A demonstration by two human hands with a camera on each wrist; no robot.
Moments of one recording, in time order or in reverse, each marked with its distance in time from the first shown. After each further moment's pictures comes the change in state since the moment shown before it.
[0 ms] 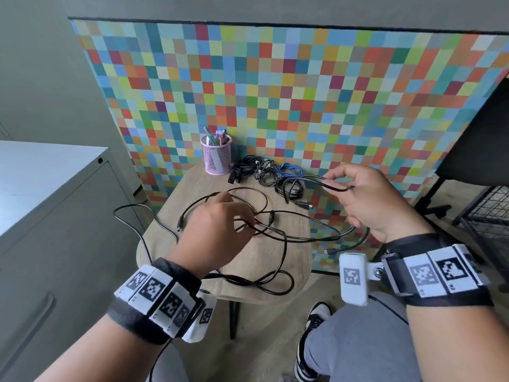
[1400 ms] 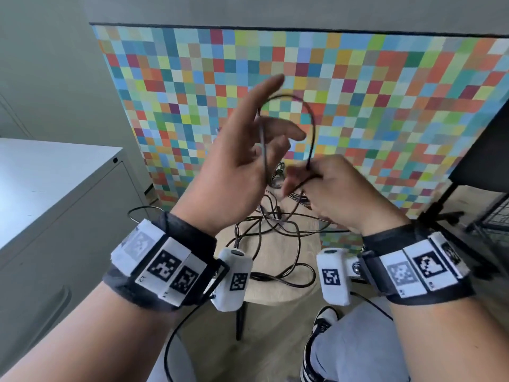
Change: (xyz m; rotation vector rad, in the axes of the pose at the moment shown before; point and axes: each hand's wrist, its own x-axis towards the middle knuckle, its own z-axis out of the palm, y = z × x) left_hand 0.034 0.072 -0.076 -0.789 0.185 0.296; right_hand -0.011 -0.061 0.046 -0.042 -0.290 -0.285
